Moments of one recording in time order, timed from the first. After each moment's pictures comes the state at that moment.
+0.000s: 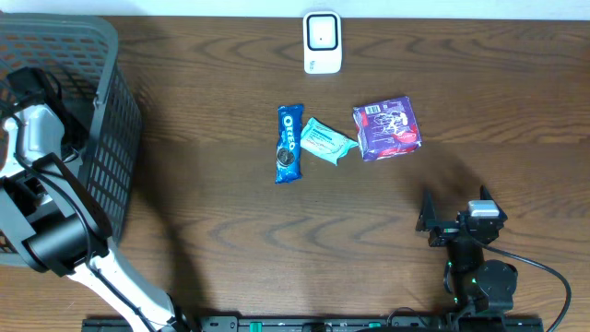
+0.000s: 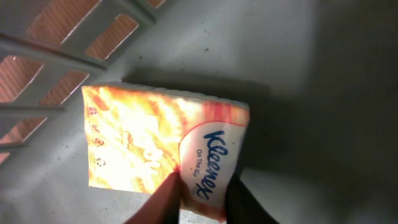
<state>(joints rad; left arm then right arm) 0.53 2.09 1.56 -0.71 -0.30 -0.24 0.02 0.01 0.01 -0.07 0.00 -0.01</state>
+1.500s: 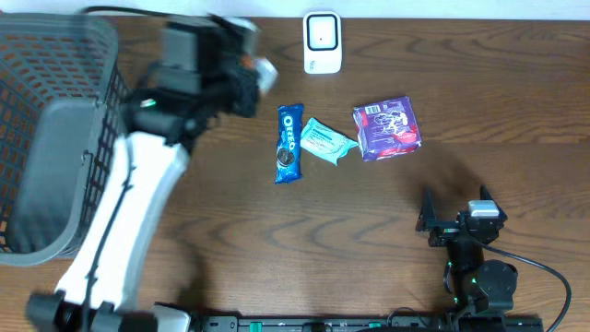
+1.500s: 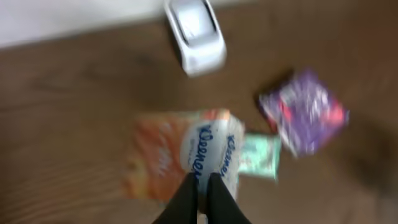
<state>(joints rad) -0.29 1.56 1.55 -0.81 0.21 0.02 0.02 0.01 0.01 -0.07 0.00 -0.01</state>
